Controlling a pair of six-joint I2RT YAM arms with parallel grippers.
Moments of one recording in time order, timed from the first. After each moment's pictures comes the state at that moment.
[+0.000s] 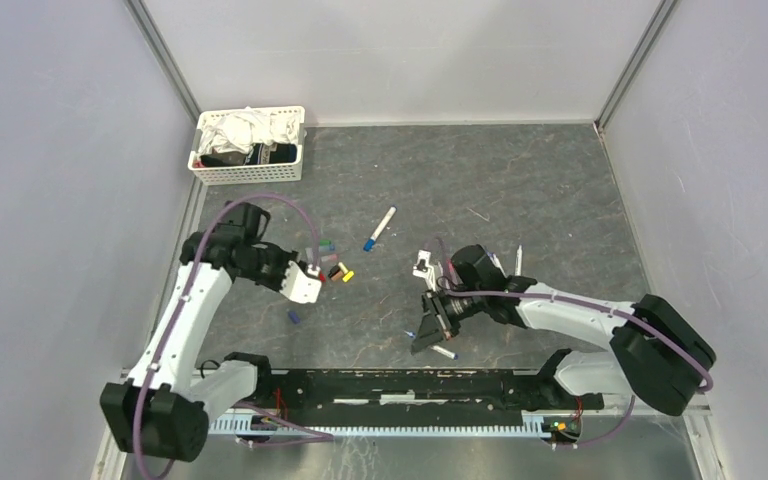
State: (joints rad) left arm -0.03 1.07 0.96 -1.18 0.53 1.87; right arm 0.79 1.25 0.47 -0.01 -0.90 0.58
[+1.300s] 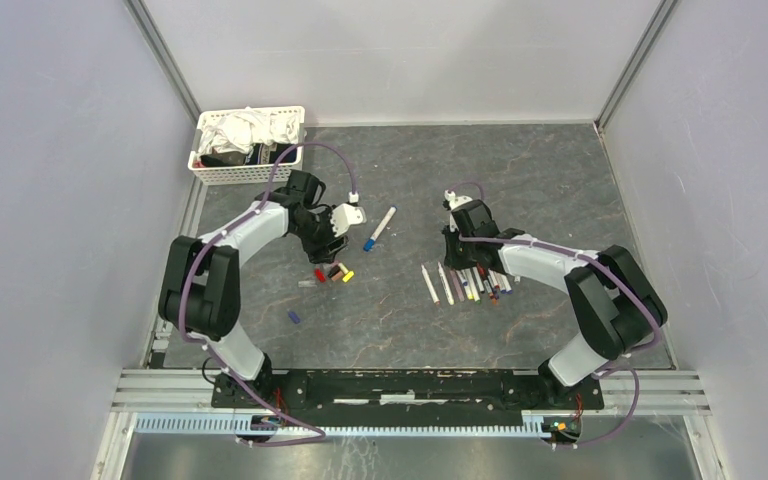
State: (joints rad) left arm -0.28 1.68 1.09 -0.64 0.40 0.96; right arm 0.54 1.59 0.83 -0.16 0.01 0.28
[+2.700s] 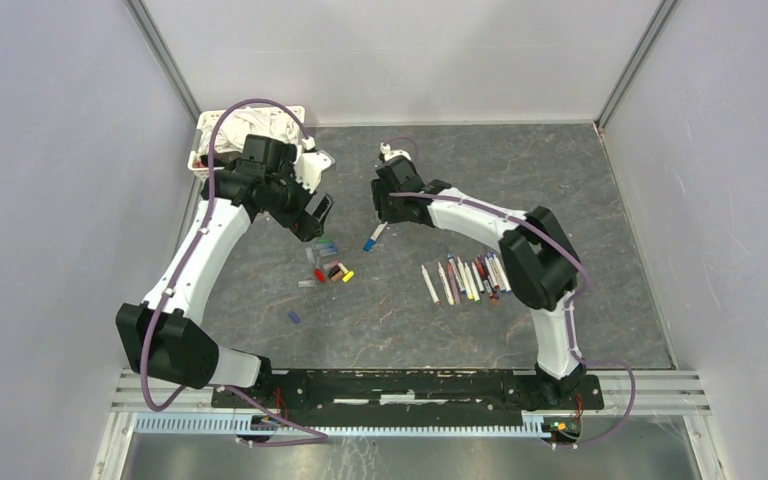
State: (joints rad) left arm -0.23 1.39 1.37 -0.95 0.29 0.49; right arm 0.71 2.00 1.53 -0.32 0.15 0.43
